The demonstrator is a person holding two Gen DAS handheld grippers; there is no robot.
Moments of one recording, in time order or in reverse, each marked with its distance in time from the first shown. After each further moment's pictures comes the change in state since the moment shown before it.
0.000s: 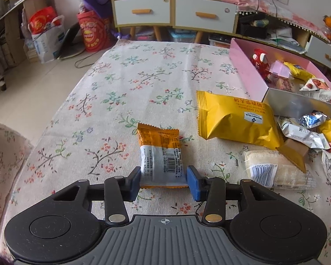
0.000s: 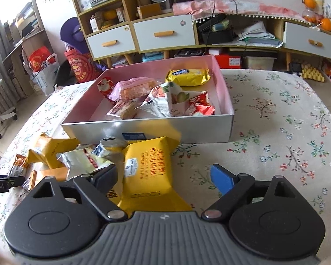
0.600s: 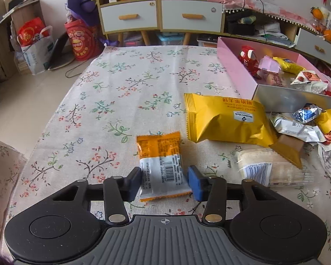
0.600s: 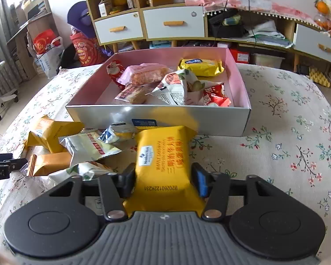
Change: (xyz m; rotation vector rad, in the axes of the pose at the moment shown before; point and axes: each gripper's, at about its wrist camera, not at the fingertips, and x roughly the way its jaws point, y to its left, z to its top) left arm 0.003 -0.007 0.003 0.065 -0.015 -0.028; right arm 0.007 0.014 -0.001 -0.081 0.042 -0.018
